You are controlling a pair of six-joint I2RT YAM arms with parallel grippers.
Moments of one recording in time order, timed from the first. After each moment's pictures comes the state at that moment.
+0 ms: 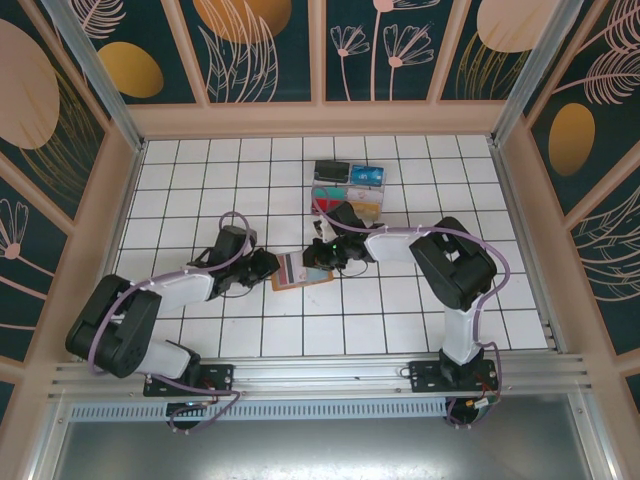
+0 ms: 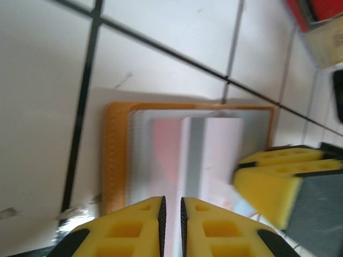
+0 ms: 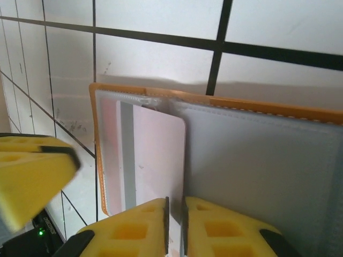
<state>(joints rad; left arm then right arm) -0.43 1.41 0.51 0.08 0.36 -0.93 0.71 1.92 1.04 -0.06 -0.55 0.71</state>
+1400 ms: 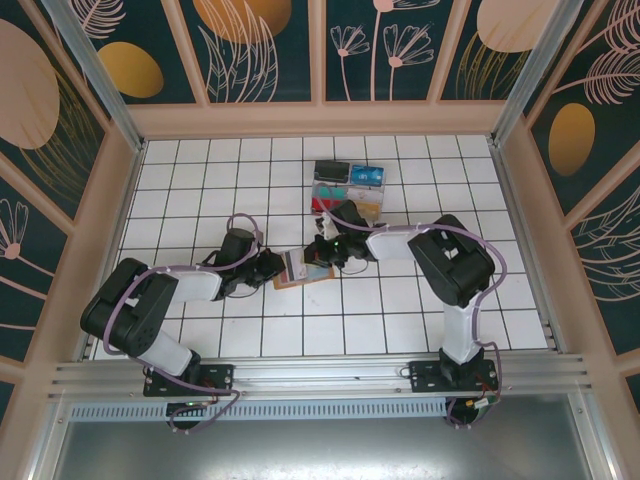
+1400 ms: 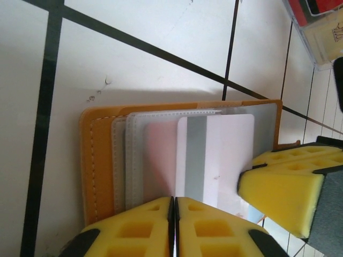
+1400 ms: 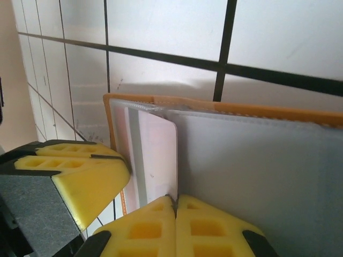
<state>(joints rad) -0.45 1.56 0.48 0.28 0.37 -0.94 0.68 1.93 1.03 0.02 -0.60 0.77</state>
